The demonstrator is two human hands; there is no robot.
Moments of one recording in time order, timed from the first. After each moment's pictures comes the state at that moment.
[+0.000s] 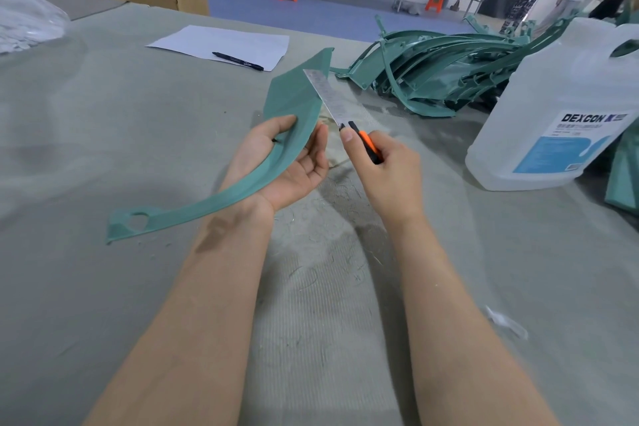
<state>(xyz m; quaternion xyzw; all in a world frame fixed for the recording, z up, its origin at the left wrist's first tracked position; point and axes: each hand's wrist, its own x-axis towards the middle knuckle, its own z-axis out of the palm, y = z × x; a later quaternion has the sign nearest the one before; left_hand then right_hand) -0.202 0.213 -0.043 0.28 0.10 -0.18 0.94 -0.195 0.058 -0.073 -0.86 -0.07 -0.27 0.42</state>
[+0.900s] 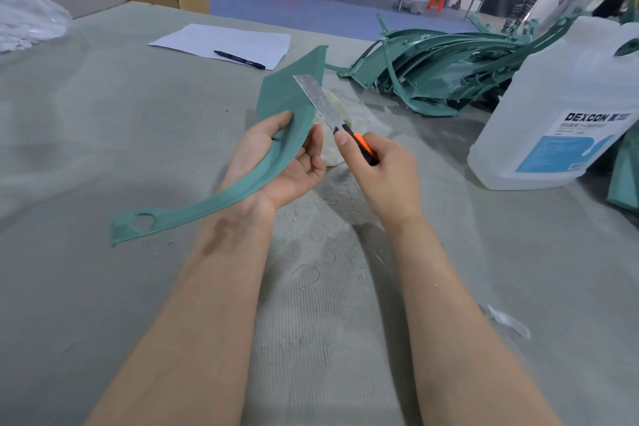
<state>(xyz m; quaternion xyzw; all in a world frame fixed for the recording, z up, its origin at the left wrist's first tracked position) -0.200 0.214 -0.043 0.30 0.11 -0.16 0.94 -0.196 0.062 -0.074 -0.87 -0.09 -0.25 0.42</state>
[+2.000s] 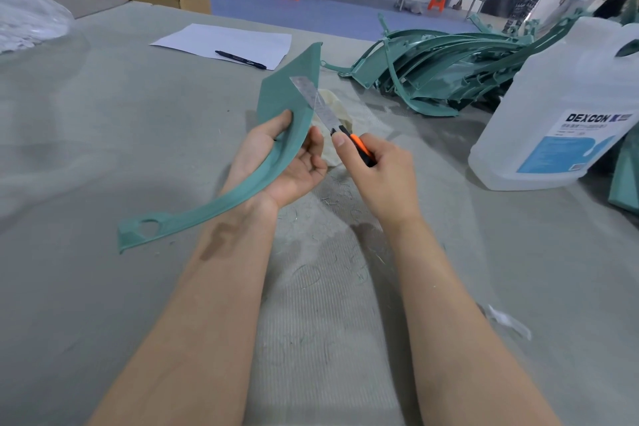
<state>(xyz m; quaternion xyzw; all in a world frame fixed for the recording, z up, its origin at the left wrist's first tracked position) -0.200 0.212 -0.042 0.29 0.11 -0.15 0.94 -0.197 0.065 -0.072 -0.87 -0.09 -0.24 0.43</state>
